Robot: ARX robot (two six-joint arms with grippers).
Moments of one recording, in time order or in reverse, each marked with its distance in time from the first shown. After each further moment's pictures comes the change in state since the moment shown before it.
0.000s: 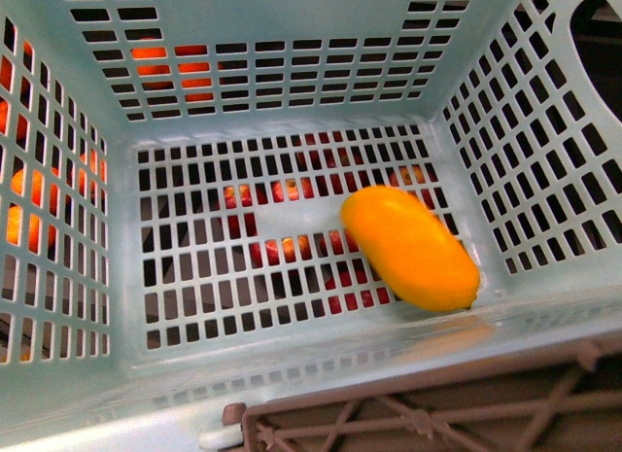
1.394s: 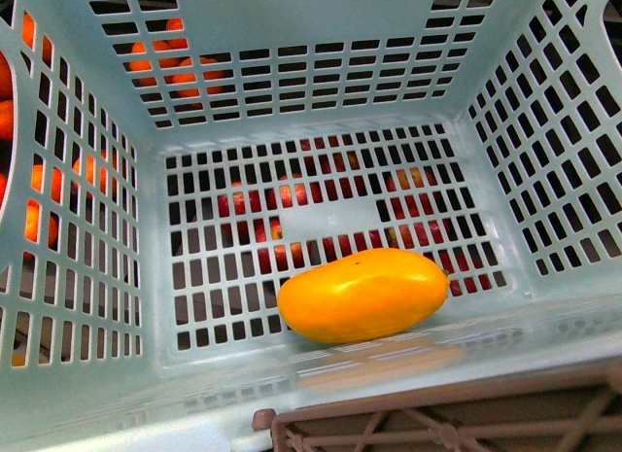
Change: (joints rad) left arm -0.003 0.000 0.000 0.000 0.005 0.000; right arm -0.229 -0.572 -0.495 0.108 -0.100 -0.111
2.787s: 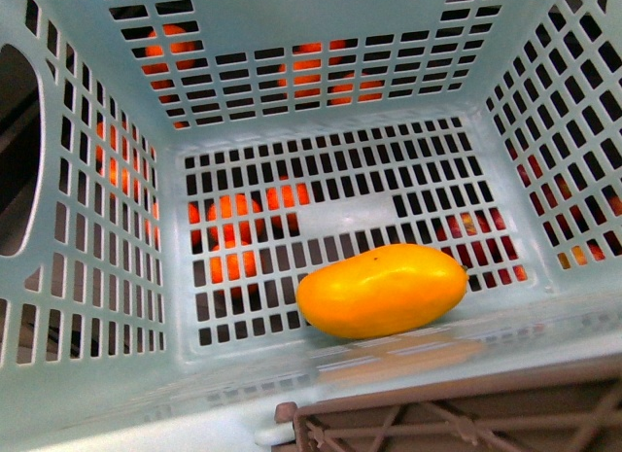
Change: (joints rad) left arm 0.000 0.000 0.002 -0.001 0.008 -0.001; right arm -0.002 -0.016 -0.007 -0.003 0.000 0.001
